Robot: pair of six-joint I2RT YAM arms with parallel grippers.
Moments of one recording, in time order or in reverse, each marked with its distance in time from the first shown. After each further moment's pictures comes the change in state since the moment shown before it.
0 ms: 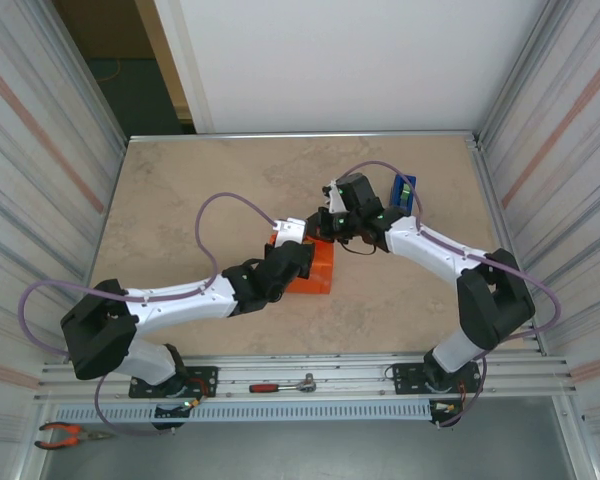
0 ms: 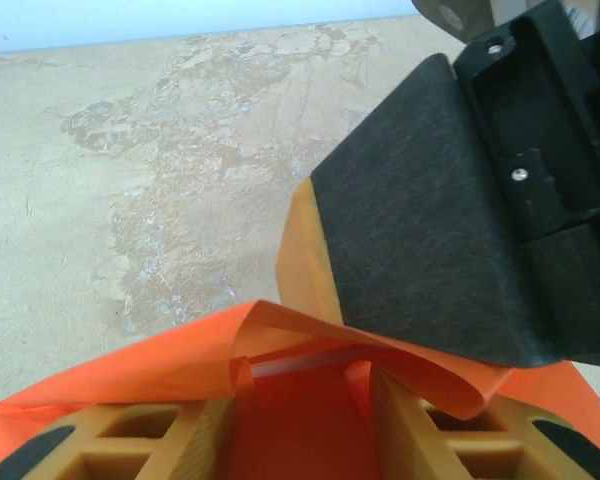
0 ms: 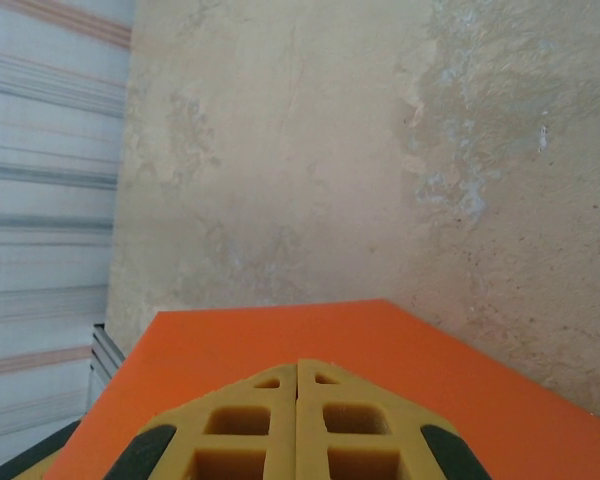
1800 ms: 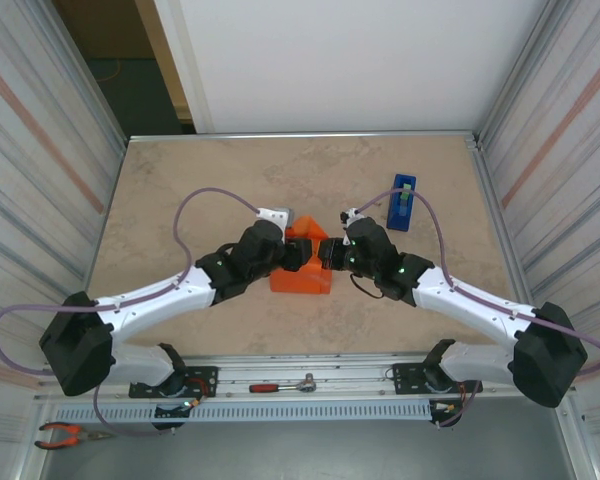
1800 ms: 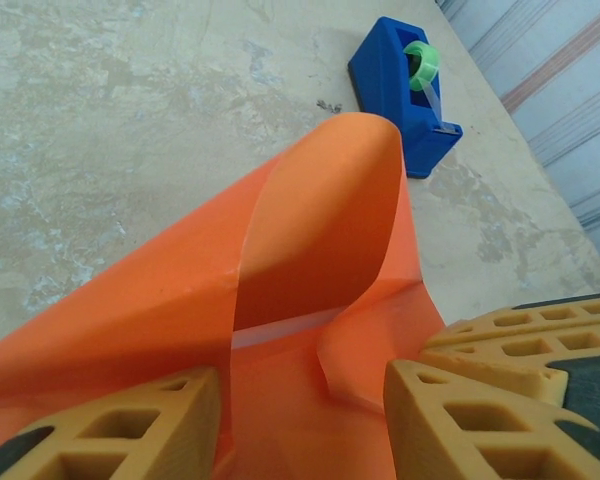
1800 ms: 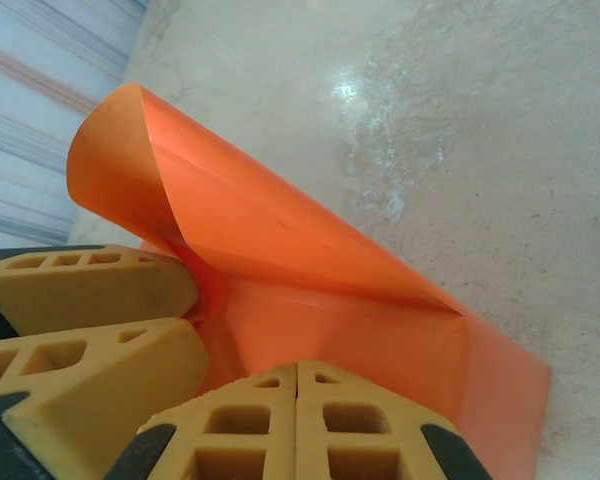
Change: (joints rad) left arm 0.153 -0.134 0.010 -0.097 0.443 -0.146; right arm 0.206 -0.383 -0.347 0.143 0.454 0.055
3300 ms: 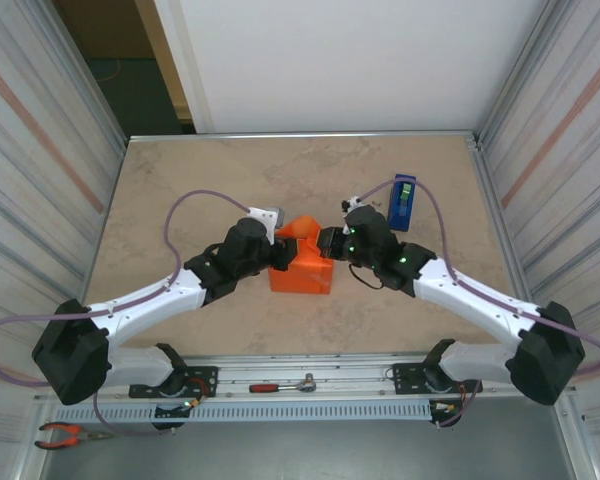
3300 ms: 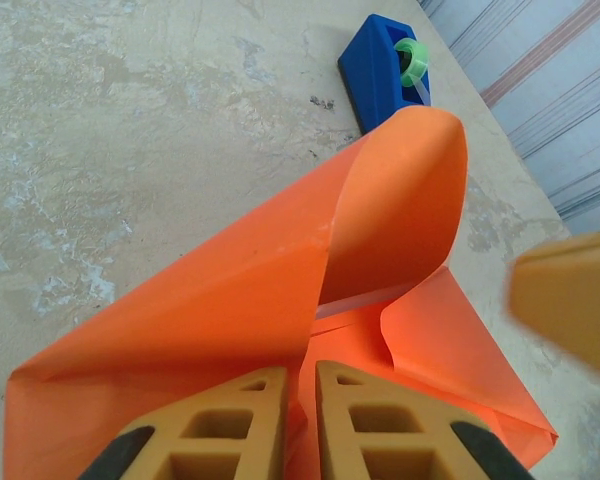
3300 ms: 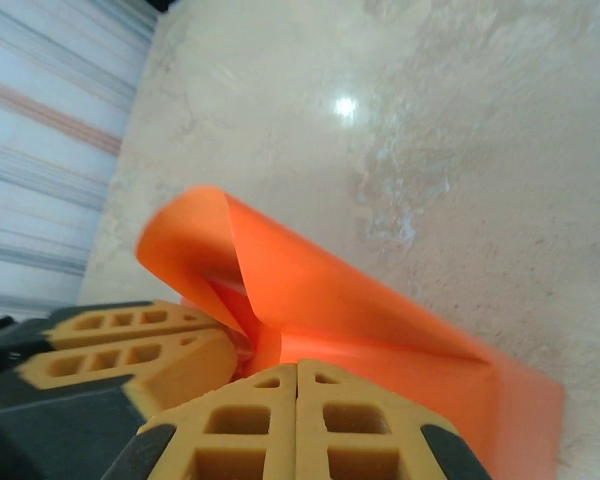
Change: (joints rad) left arm 0.098 -0.056 -0.077 0.057 0.153 0.047; right arm -0.033 -0.005 0.122 -0.108 0.008 0.033
